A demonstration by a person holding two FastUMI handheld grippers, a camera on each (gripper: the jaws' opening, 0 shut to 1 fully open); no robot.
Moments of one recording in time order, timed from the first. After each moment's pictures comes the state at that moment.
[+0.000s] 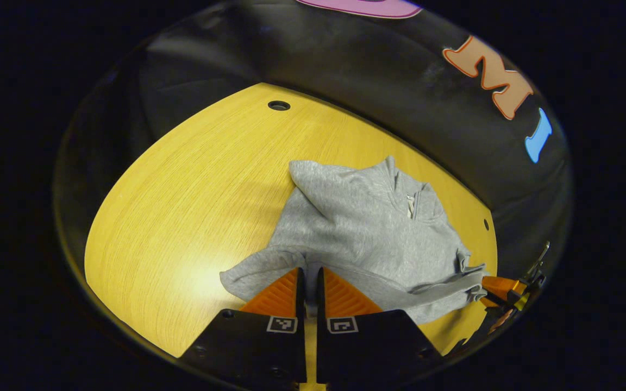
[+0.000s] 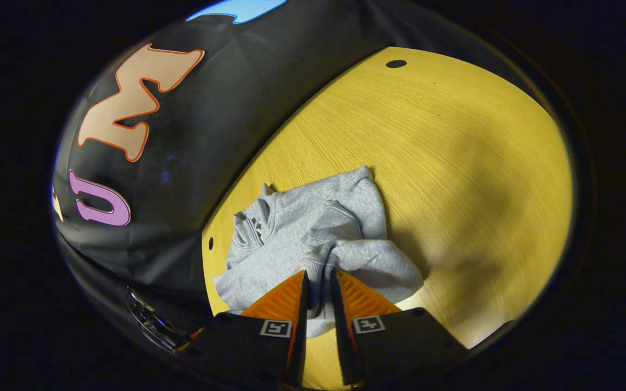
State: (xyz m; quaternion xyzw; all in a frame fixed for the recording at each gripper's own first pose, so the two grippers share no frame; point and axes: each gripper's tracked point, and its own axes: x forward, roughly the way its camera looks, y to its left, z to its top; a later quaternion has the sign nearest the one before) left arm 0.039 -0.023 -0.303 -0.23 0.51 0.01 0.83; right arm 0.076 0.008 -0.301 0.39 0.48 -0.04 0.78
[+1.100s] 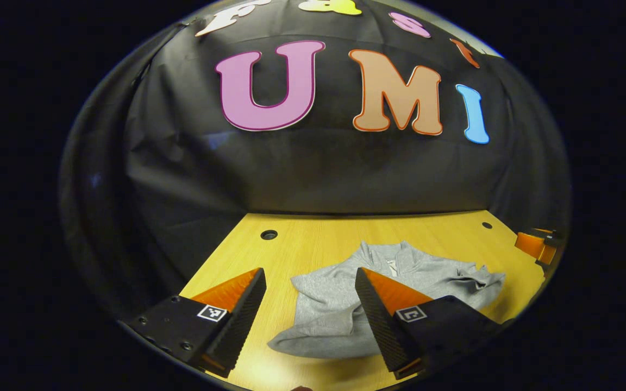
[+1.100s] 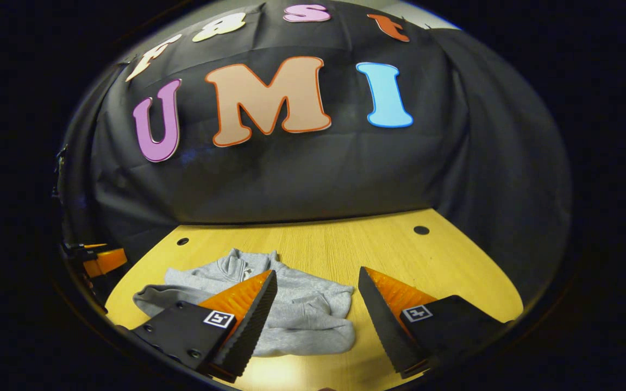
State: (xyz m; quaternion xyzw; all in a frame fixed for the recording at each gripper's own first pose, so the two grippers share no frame) left arm 0.074 -0.008 -0.157 -0.01 0.24 -0.02 0.97; right arm 0.084 -0.031 -0.161 0.04 0.20 -0.02 0.98
